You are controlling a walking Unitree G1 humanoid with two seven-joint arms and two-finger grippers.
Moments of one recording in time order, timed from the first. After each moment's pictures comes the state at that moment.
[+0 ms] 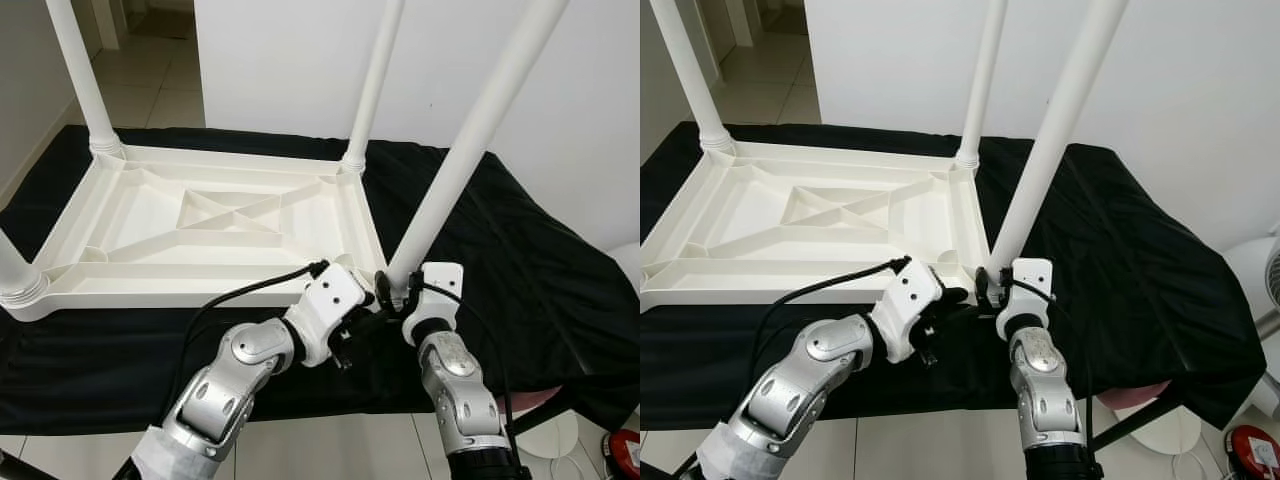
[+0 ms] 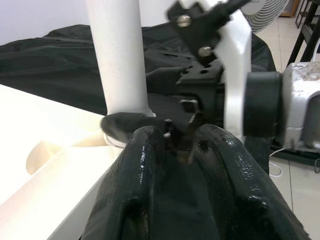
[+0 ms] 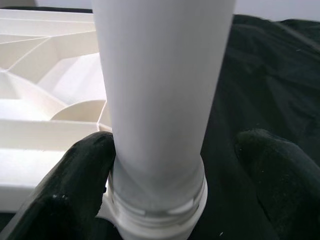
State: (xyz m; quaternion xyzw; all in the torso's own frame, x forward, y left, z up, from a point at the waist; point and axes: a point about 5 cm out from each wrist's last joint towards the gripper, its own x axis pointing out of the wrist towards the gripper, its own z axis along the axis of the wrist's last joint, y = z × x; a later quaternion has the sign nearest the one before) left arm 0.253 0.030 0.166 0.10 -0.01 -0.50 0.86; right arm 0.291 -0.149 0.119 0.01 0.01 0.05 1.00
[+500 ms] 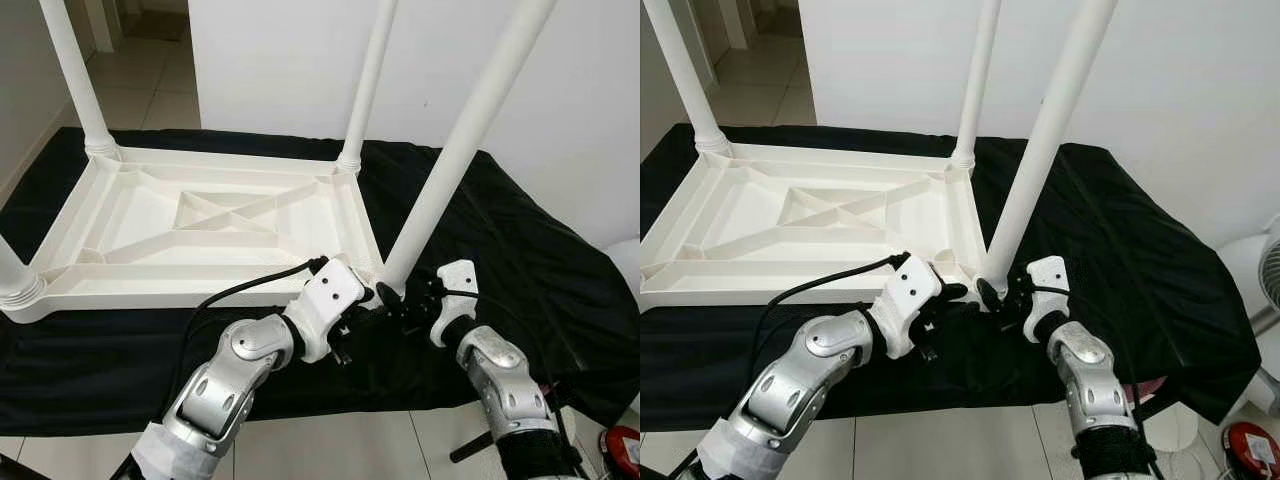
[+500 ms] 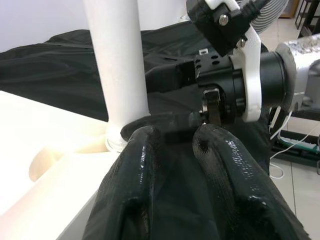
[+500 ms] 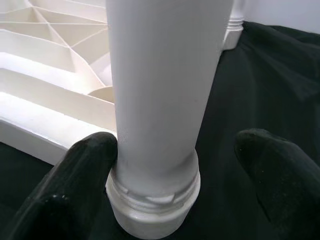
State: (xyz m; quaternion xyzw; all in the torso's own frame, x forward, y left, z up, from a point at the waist) left arm 0.259 0.032 0.169 0.10 -0.01 -0.50 0.86; right arm 0.312 -0.178 0.121 -0.05 0.00 0.23 0.97
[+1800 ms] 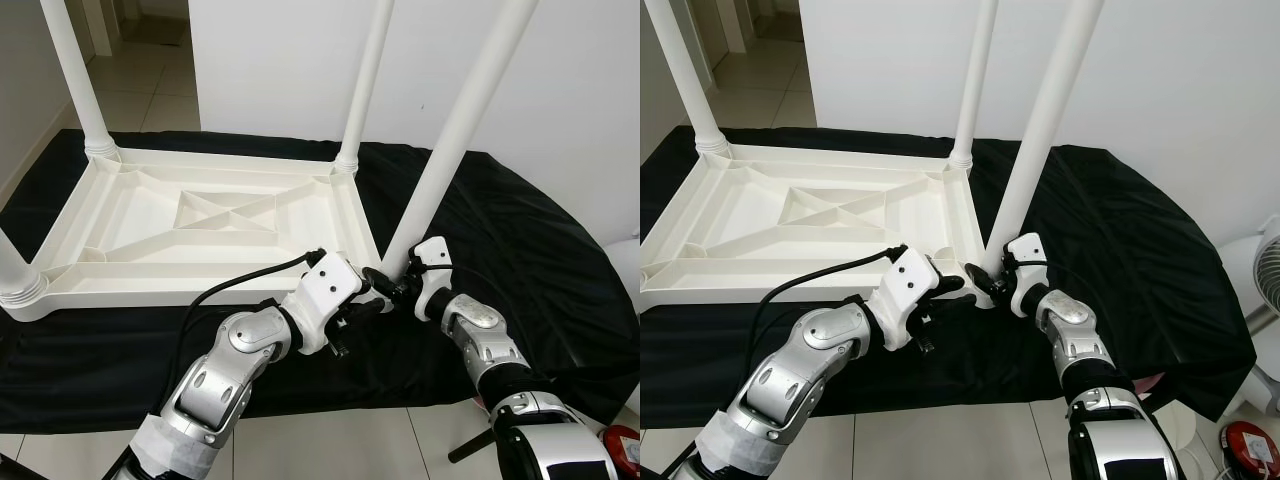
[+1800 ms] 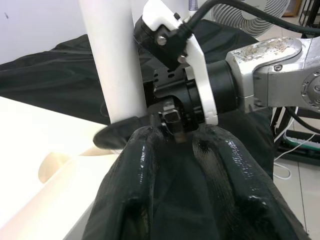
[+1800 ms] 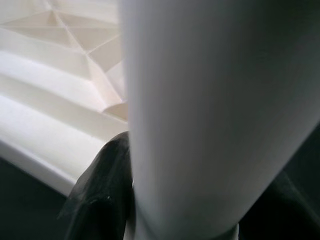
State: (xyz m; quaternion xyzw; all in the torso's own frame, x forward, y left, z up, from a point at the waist) left arm 0.262 0.033 0.174 0.11 -0.02 -0.49 0.86; right arm 0.353 -0.166 0.115 -0.04 0.02 0.27 0.96
